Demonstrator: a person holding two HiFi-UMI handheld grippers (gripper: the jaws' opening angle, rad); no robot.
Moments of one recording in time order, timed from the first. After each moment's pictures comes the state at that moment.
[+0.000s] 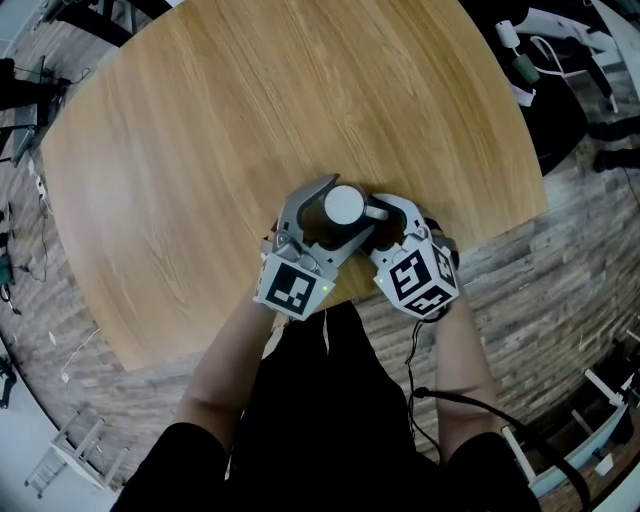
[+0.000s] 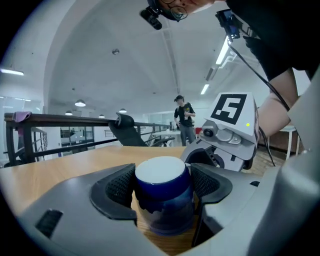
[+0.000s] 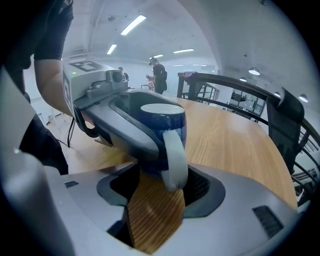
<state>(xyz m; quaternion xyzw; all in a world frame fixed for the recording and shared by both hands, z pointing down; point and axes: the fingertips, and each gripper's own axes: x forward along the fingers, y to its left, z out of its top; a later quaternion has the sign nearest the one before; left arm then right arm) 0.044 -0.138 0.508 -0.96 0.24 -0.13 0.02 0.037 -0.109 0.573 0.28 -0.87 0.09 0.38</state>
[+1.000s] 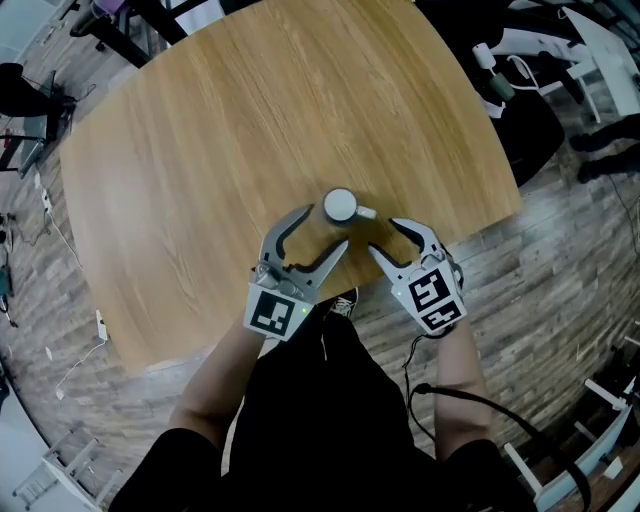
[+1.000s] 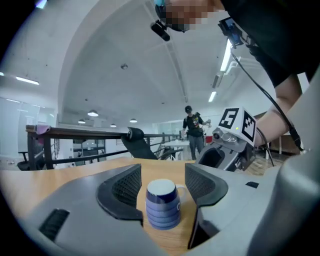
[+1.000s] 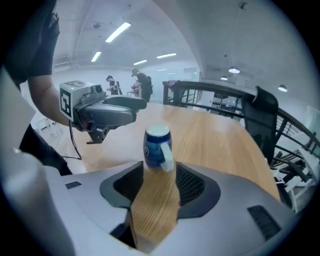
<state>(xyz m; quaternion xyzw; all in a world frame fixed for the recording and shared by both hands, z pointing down) -0.004 -0.091 0.444 -0.95 0.28 -0.10 0.06 0.070 -0.059 0.514 0.37 -0.85 0.13 0.34</state>
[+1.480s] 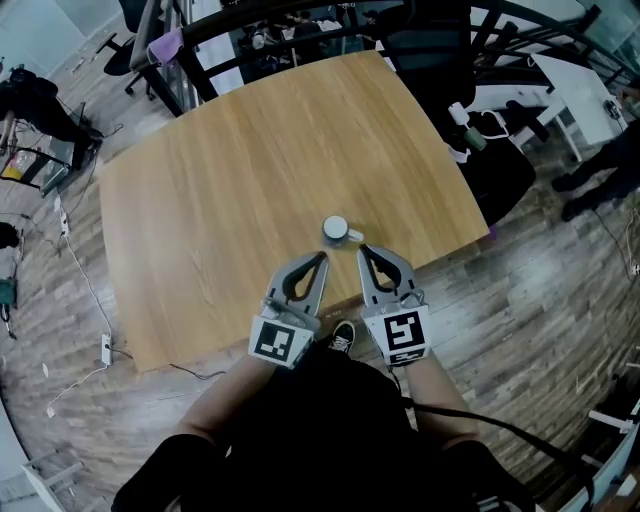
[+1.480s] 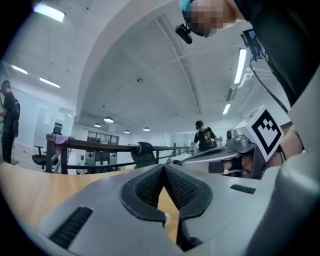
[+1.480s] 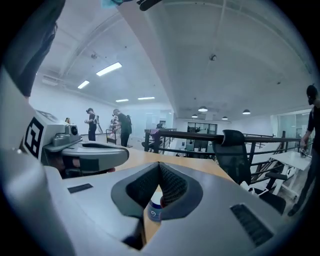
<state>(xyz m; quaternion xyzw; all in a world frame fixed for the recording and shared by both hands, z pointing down) -0.017 -0.026 0.319 -0.93 0.38 0.00 -0.03 0.045 -0.030 0.323 0.53 -0.84 0.02 0.13</state>
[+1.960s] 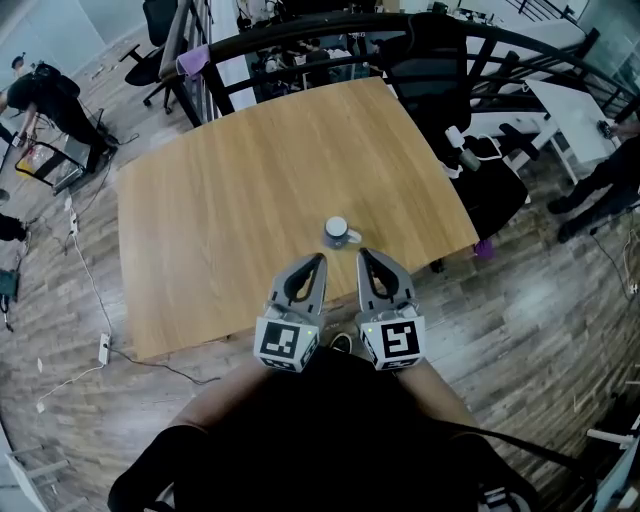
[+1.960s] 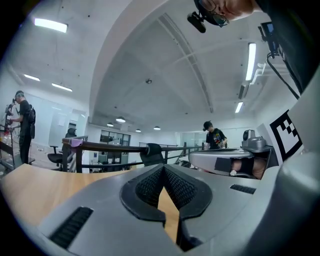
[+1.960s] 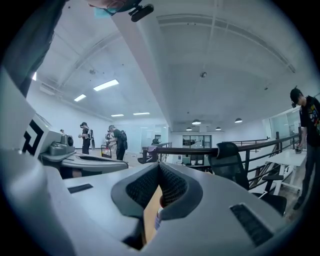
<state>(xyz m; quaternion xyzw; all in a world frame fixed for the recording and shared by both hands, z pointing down) -0.030 0.018 0.266 -0.90 0.44 -0.01 -0.03 0.037 0.021 0.250 0.56 -0.83 -0.02 0.04</state>
